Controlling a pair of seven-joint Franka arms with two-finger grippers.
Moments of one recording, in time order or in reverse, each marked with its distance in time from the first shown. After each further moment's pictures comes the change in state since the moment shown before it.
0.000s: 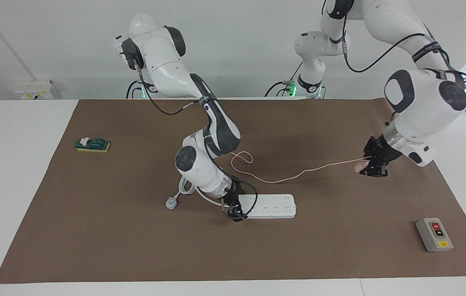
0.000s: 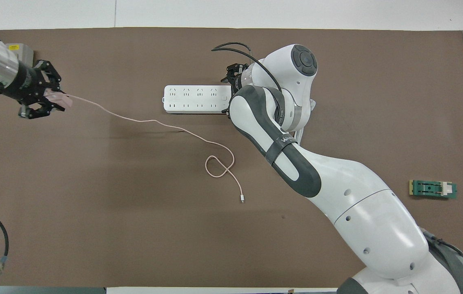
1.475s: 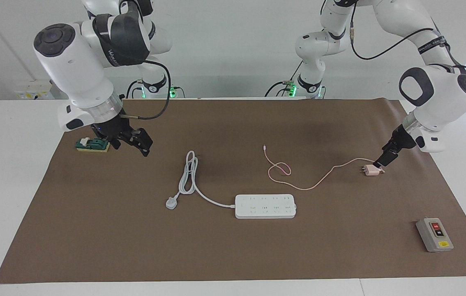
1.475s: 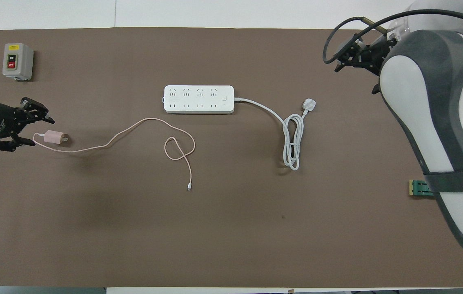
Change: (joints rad) left arm 0.104 -0.151 -0.026 -0.282 -0.024 0.162 0.604; right arm -0.284 -0.512 -0.058 -0.031 -0.485 -0.700 -1.269
